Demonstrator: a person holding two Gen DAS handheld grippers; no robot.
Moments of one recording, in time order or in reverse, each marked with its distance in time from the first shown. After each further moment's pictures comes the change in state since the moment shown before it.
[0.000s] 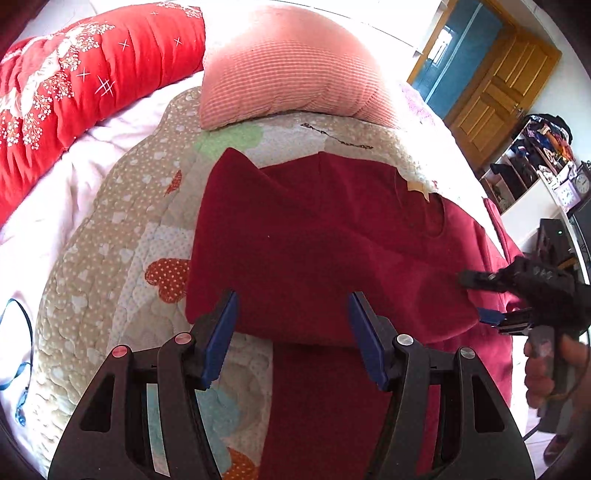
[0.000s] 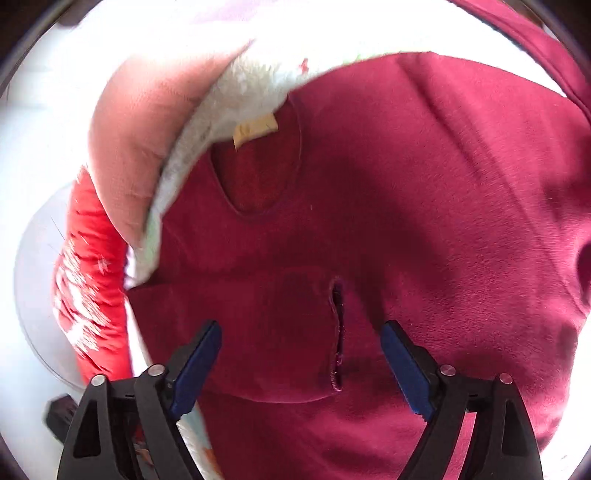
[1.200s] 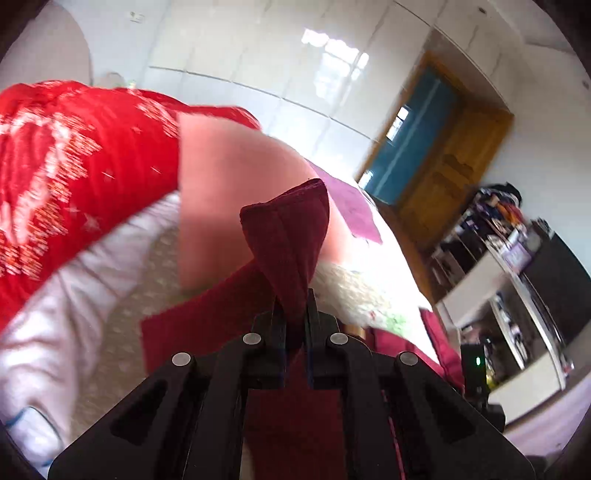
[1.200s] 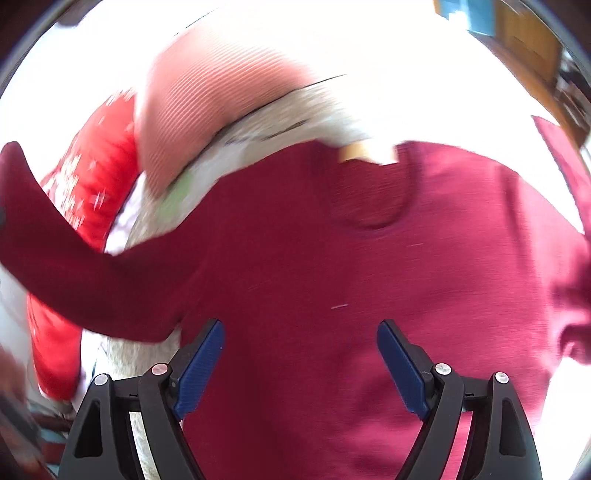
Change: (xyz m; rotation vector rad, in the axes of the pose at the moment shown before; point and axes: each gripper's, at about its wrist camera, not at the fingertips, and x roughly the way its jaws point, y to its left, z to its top) left arm -0.064 -0.005 0.106 -0.001 -0.303 -0.238; right arm -0.024 0.068 -0.005 -0.235 -0.113 -0.159
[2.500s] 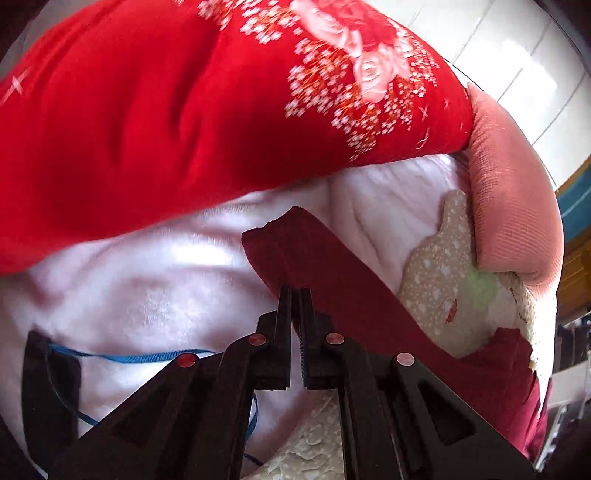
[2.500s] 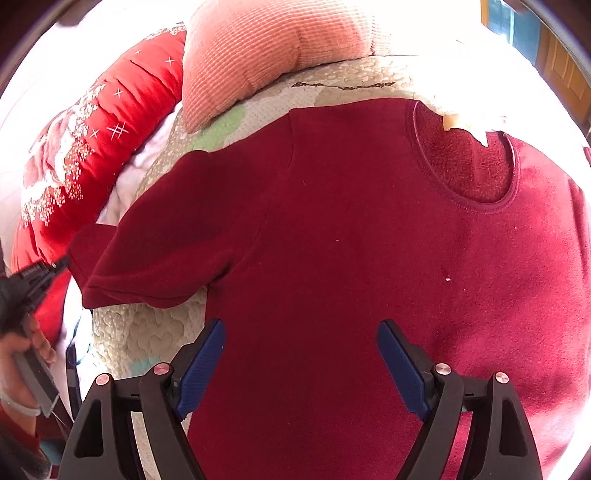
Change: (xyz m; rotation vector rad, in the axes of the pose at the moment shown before) left arm -0.050 0.274 -0.076 -0.527 0.113 0.585; right arm 0.056 0.088 -0.049 -0.230 0.077 -0.009
